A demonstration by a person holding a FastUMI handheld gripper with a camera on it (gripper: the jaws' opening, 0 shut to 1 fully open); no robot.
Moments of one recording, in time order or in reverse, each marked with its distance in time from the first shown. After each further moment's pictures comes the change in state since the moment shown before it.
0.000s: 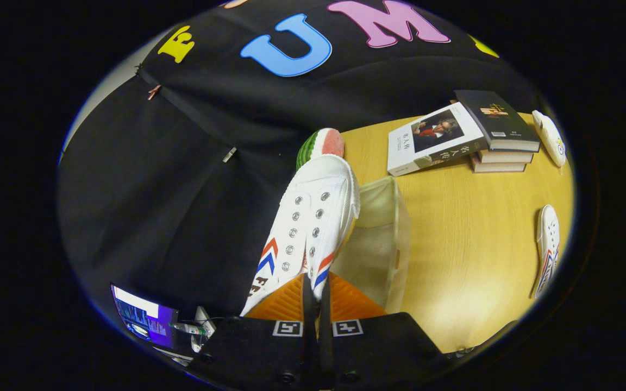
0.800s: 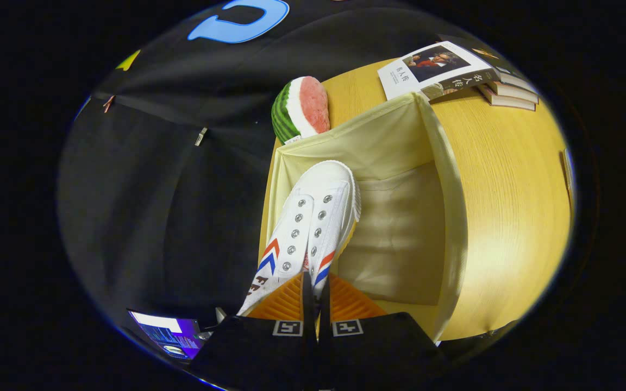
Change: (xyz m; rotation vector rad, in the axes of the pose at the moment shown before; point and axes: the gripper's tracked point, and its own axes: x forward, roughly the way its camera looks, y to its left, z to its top) arm 0.080 -0.004 -0.042 0.195 0.185 -0.037
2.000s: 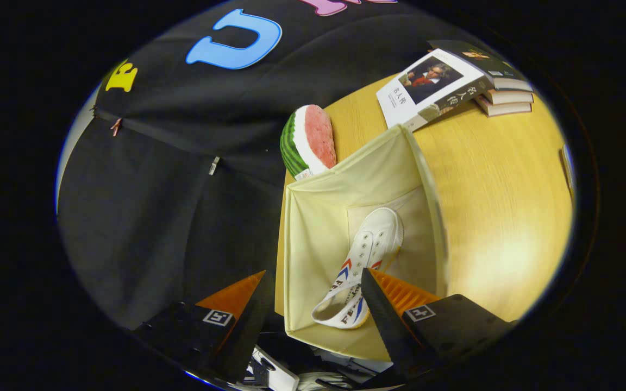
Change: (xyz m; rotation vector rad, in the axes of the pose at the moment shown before) arm -0.039 0.004 0.042 0.017 -0.162 0.087
